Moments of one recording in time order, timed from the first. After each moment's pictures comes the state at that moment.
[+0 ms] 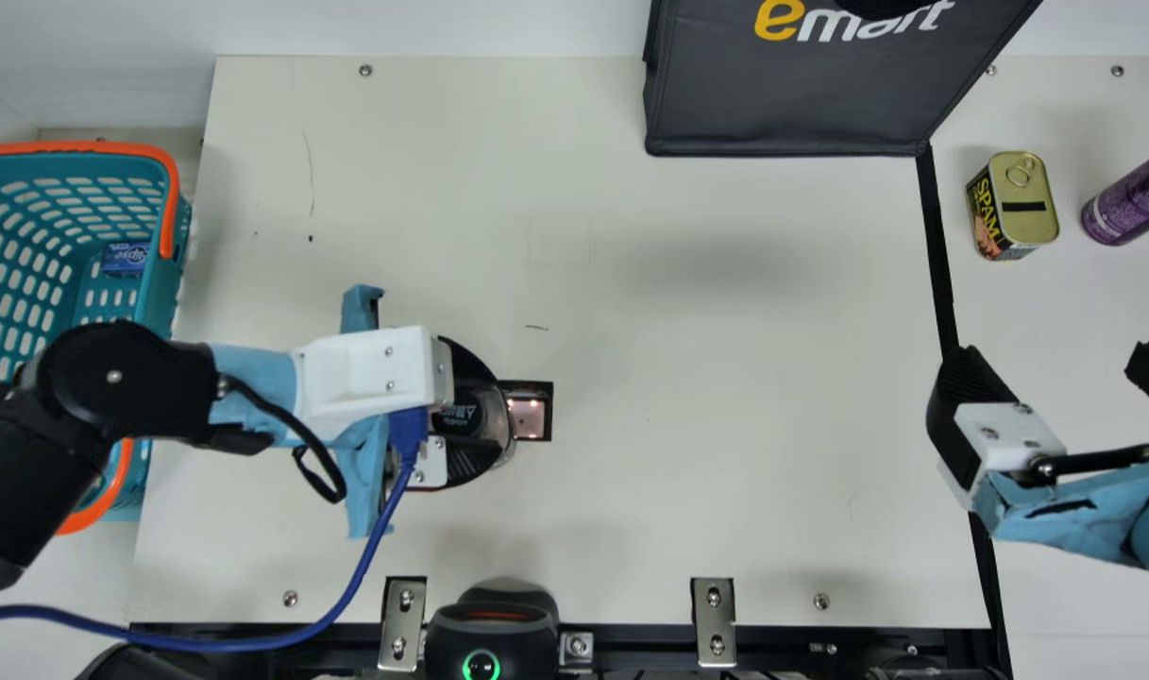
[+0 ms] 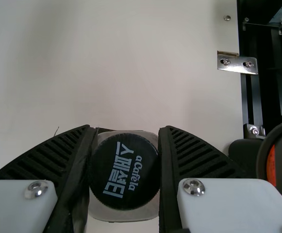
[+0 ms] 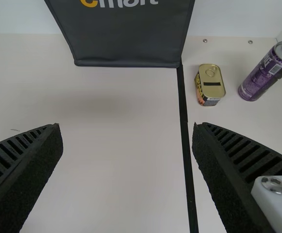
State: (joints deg) left arm -22.3 74.5 -51.5 -47.6 58.6 82.4; right arm 0.7 42.6 -69.8 -0.6 69.7 0.0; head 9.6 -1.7
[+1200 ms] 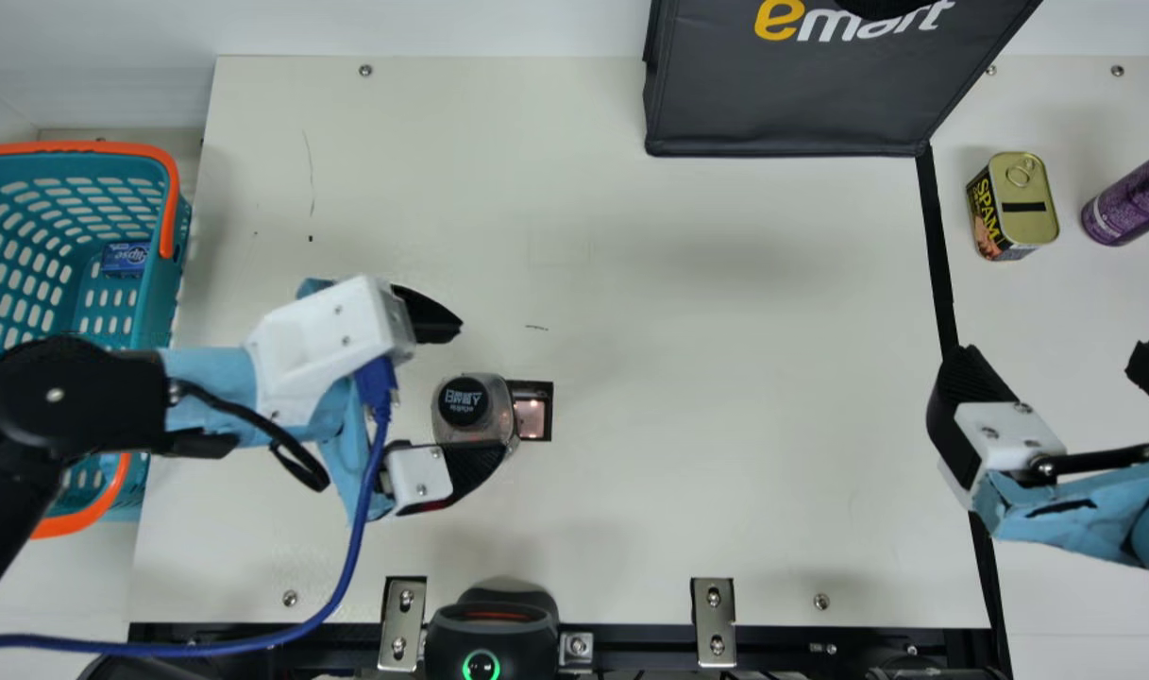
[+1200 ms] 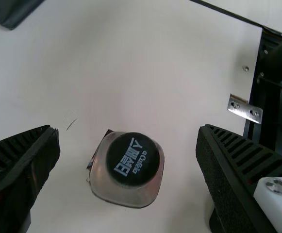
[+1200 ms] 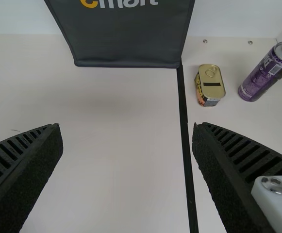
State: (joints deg) left arm -17.6 68.2 -50.4 -49.3 56.6 66.6; right arm 0.7 42.6 -69.8 -0.6 69.6 0.0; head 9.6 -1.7
